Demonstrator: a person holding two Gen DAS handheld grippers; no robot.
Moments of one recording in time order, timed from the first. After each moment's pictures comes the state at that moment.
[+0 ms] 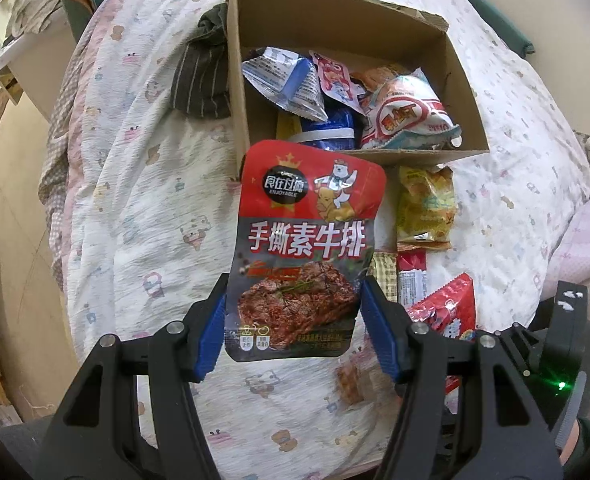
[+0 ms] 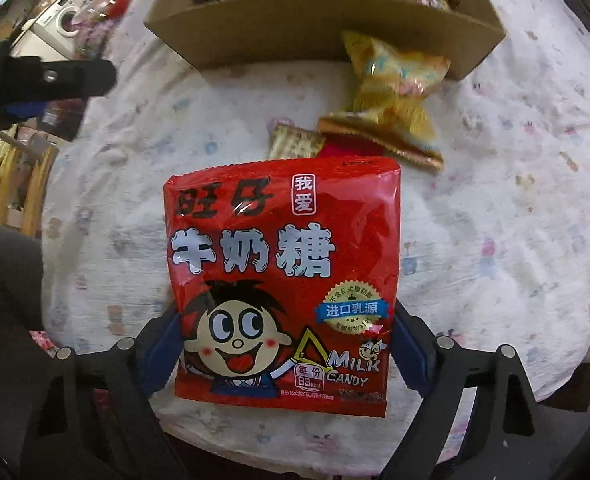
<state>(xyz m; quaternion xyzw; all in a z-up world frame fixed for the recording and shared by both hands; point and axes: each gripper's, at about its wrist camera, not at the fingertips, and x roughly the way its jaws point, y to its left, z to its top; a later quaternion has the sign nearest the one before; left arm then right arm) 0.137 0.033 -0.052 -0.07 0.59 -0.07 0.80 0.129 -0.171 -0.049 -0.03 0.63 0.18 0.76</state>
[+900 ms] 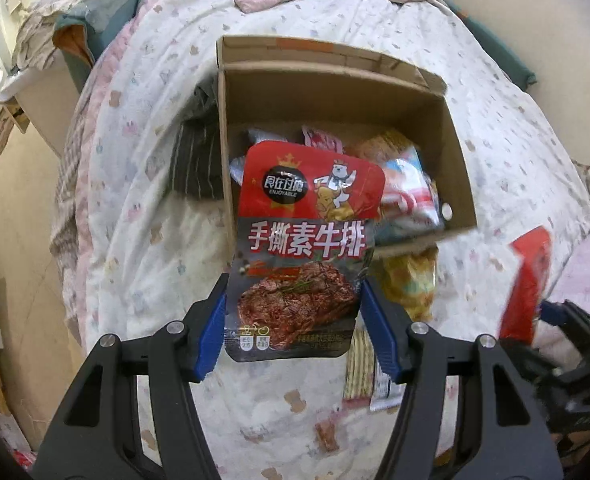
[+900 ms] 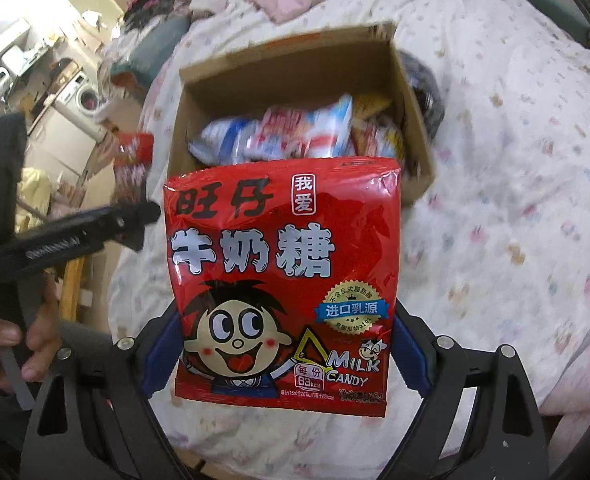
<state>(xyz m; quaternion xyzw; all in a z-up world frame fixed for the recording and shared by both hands) 0.195 0.028 -0.006 -0.07 0.54 -0.05 0.83 0.128 -0.180 -0.041 0.06 0.54 0.20 0.82</state>
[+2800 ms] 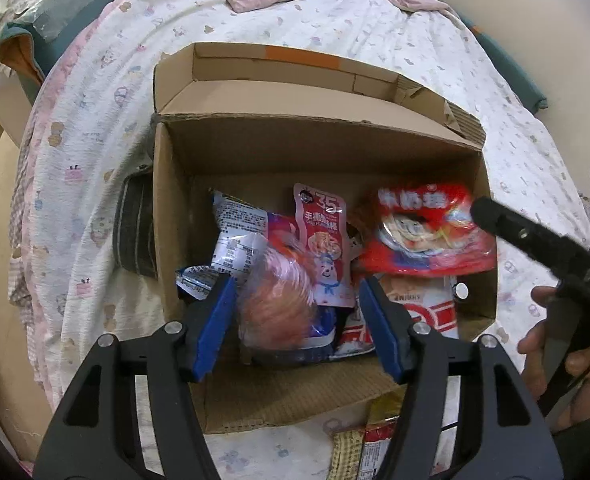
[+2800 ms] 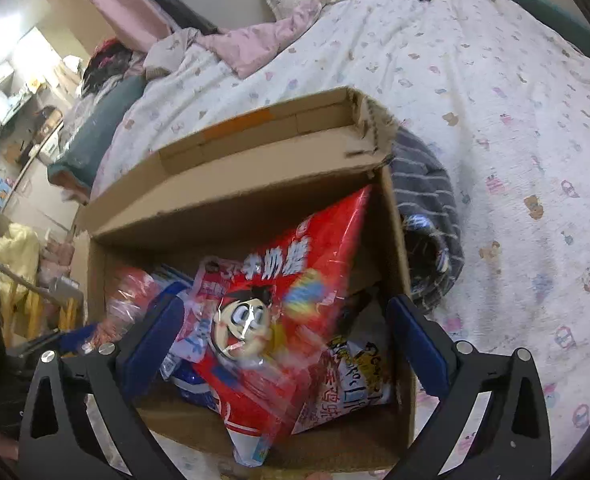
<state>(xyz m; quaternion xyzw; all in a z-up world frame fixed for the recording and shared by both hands) 0.294 0.019 -0.045 -0.10 0.55 -0.06 0.83 0.344 -0.206 -0.059 0.11 0.49 0.17 0.85</state>
